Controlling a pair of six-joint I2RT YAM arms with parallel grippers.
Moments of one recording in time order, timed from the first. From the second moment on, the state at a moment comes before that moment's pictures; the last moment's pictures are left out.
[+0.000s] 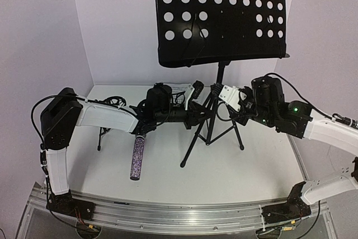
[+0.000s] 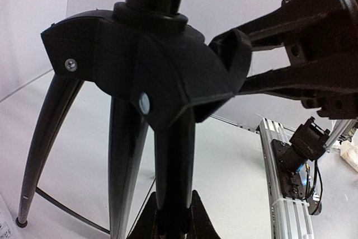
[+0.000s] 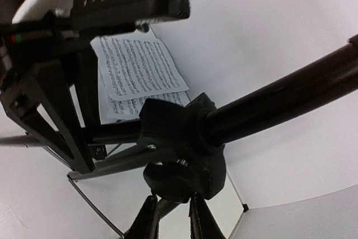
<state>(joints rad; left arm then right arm) -0.93 1.97 1.31 0.56 0.49 -0.19 0.85 1.20 1.02 -0.26 0.36 -0.69</state>
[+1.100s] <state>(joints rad) -0.94 1.97 1.31 0.55 0.52 -0.17 0.87 1.04 0.83 -0.12 0.29 0.93</state>
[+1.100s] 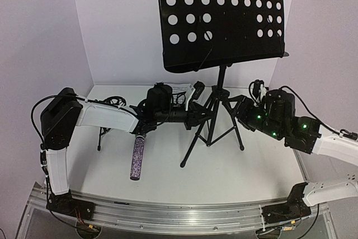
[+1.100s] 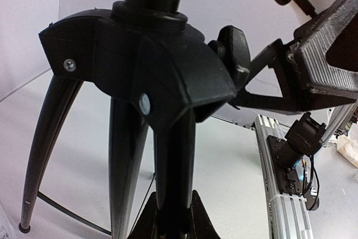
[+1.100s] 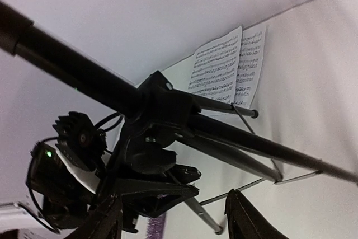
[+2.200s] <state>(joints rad) -0.94 1.97 1.31 0.55 0.52 -0.17 0.87 1.14 0.72 0.31 0.37 1.52</state>
